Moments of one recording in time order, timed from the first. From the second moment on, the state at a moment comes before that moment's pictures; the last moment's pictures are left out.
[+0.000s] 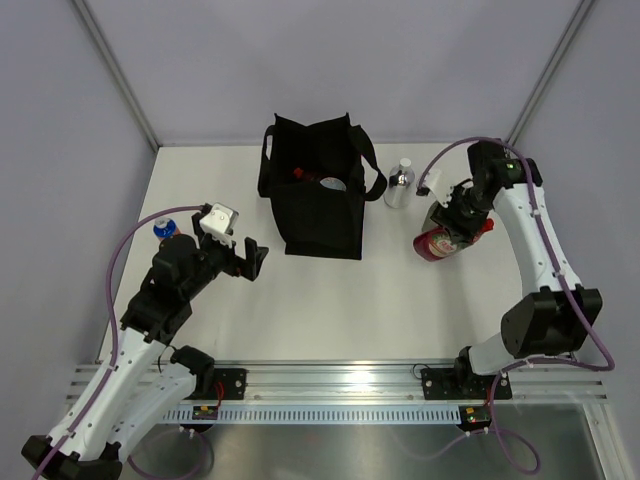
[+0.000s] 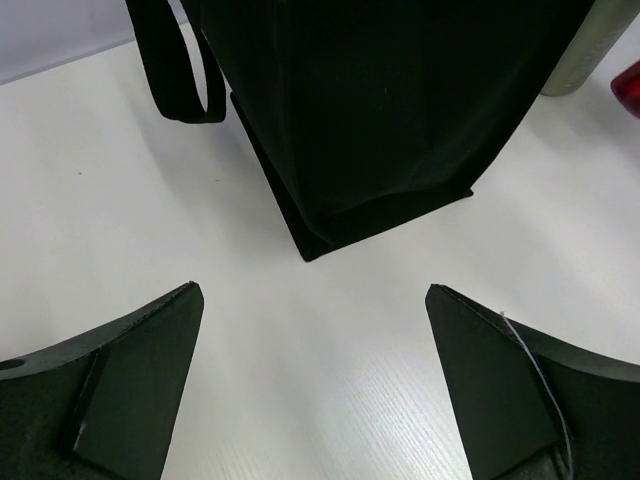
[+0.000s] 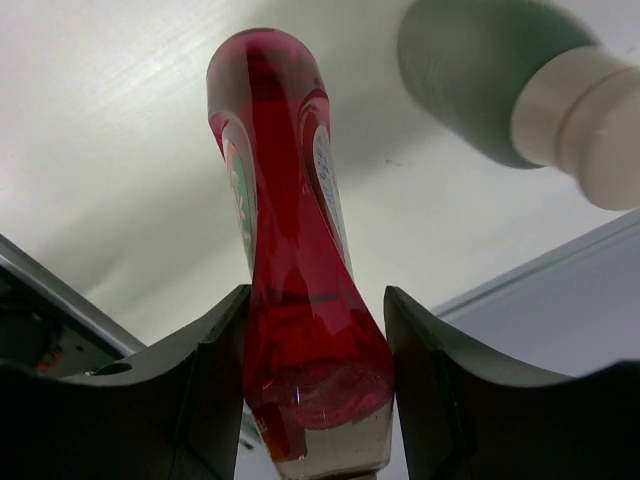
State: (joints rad) left arm -0.43 0.64 0.74 -0.37 0.10 -0.01; right arm 0.06 1.54 1.52 -1.29 -0.14 -1.02
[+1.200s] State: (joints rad) left arm -0.43 0.56 0.68 -0.32 0.12 -0.04; right arm 0.57 2.12 2.50 -0.99 -0.16 -0.61
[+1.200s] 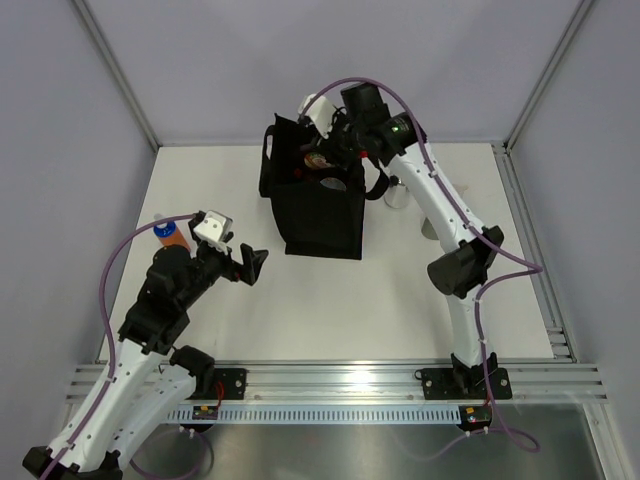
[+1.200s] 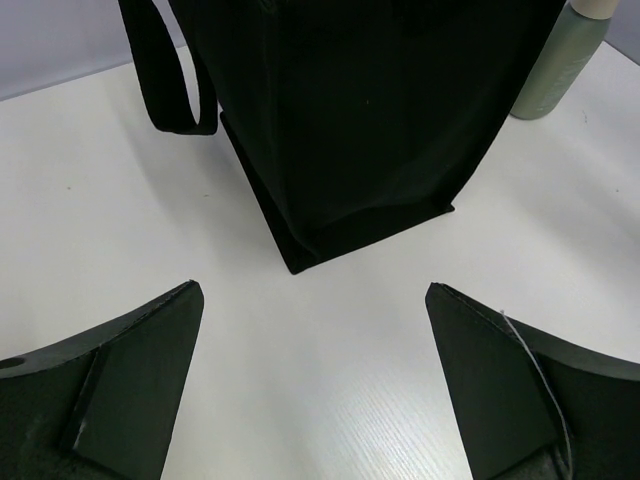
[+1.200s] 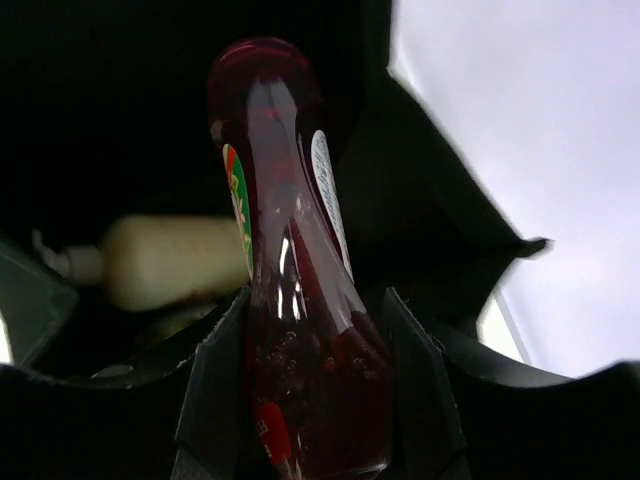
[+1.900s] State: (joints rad) left arm -0.43 0.51 0.68 -0.32 0.10 -0.04; right arm 0.67 2.17 2.30 -0.86 0.06 -0.57
